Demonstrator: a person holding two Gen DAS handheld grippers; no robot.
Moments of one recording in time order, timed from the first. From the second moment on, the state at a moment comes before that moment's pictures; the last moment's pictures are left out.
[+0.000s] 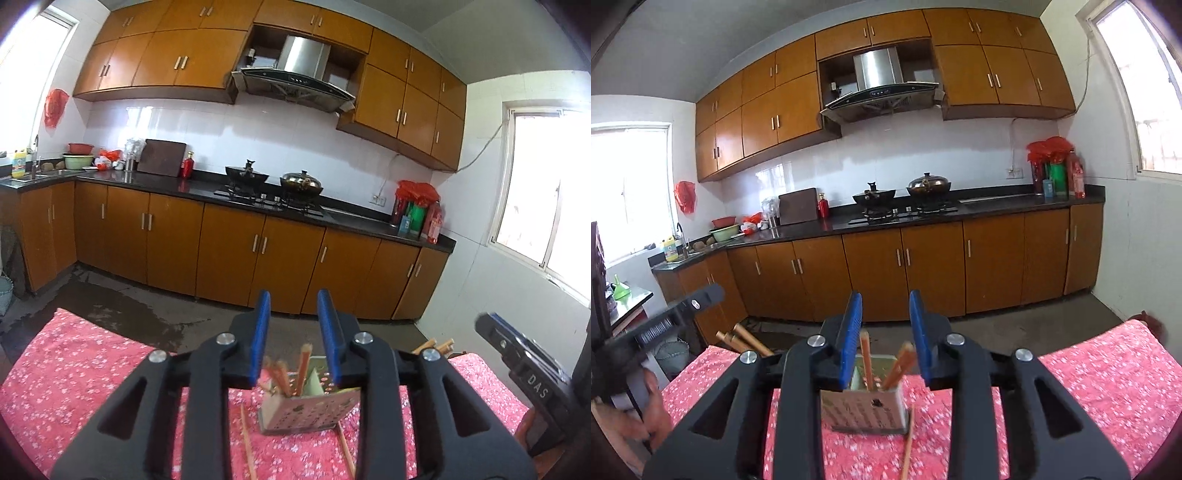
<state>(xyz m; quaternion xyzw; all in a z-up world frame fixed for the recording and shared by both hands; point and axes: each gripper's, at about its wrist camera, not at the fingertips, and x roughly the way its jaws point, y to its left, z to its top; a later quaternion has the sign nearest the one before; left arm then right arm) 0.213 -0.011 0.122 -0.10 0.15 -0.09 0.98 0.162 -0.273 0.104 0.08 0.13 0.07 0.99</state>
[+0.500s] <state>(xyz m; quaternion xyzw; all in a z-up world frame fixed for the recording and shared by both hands) 0.176 0.047 -0.028 -0.07 0.34 0.00 0.94 0.178 -0.249 -0.090 0.06 0.41 0.09 0.91</state>
